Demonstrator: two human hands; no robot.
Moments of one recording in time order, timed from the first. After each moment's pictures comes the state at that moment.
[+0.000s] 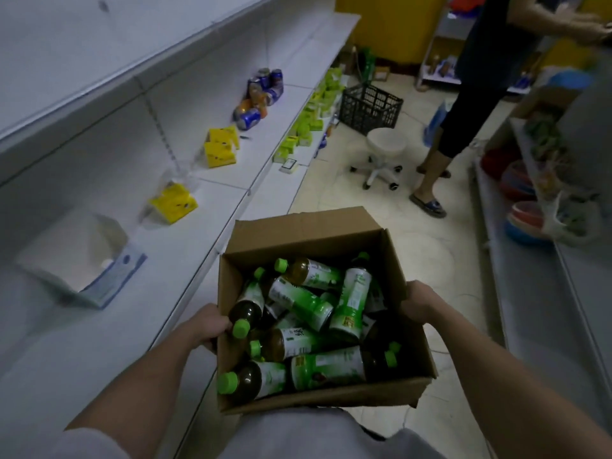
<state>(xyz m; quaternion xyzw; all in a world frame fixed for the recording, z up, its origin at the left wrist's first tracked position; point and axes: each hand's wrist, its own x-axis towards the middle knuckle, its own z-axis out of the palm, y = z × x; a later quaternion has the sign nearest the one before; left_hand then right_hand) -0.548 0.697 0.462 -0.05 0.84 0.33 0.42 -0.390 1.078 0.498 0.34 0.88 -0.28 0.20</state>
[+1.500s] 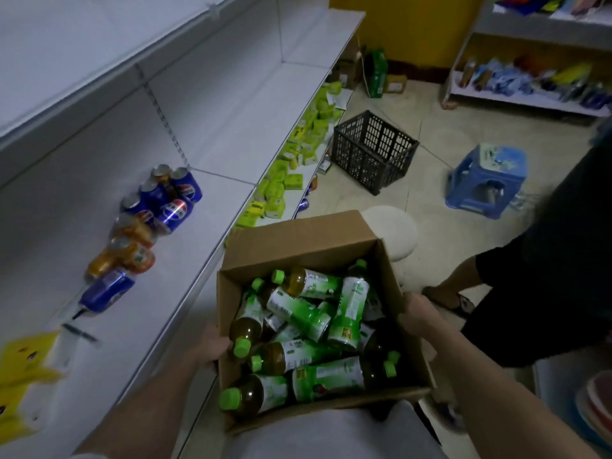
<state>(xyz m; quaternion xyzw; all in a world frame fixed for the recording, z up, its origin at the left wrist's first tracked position) -1.196 1.325 0.456 -0.10 0.87 0.29 0.39 -1.081 1.701 0.482 0.31 0.87 -0.27 0.26</state>
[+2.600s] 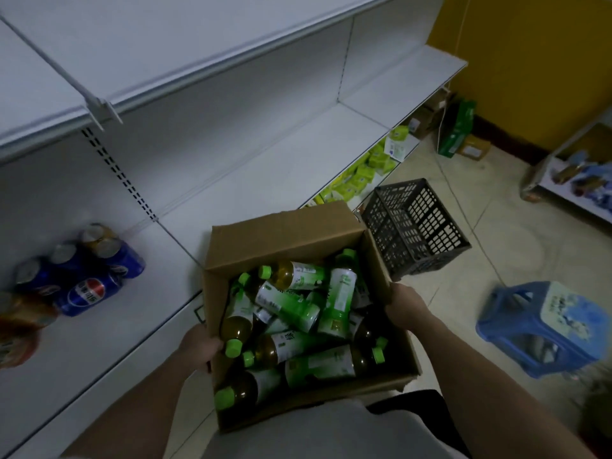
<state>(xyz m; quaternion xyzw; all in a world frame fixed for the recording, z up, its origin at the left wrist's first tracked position) -1.525 1.574 0.427 -0.30 0.81 0.39 0.32 -1.572 1.952 0.493 0.13 0.94 -0.17 0.25</state>
